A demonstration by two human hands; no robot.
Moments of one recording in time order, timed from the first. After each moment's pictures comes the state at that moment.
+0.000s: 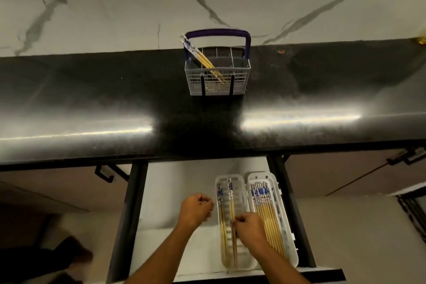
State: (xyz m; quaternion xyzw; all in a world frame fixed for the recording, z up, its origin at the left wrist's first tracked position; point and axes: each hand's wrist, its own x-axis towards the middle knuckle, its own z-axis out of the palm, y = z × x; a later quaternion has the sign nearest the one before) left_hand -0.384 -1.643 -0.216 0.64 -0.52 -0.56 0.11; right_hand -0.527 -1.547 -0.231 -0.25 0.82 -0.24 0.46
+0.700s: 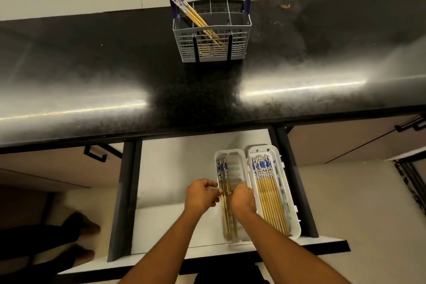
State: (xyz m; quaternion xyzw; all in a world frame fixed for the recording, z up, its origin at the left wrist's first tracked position) left_hand -0.396 -1.628 -0.242 0.65 -0.49 -0.58 0.06; right_hand -0.505 -1.576 -0.257 -0.27 0.89 -0.08 0.37
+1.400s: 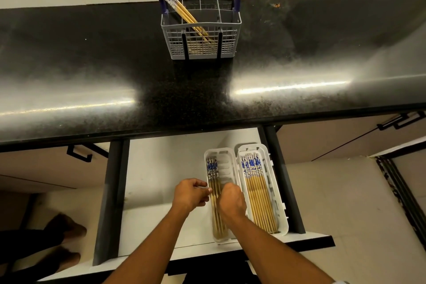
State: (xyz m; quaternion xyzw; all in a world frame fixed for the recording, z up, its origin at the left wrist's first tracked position) left_hand -0.395 -1.634 -0.251 0.66 -0.47 -0.59 0.05; right_hand -0.501 -1.570 -0.256 -0.34 0.88 -0.04 0.32
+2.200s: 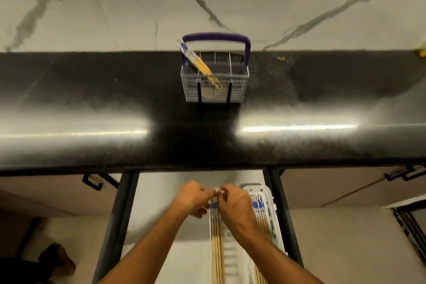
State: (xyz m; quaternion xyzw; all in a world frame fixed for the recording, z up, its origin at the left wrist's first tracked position) left_hand -0.428 -1.699 -0.155 0.63 -0.57 -0.52 -0.04; right_hand -0.534 -1.619 -0.160 -0.46 0.80 -0.25 0.29
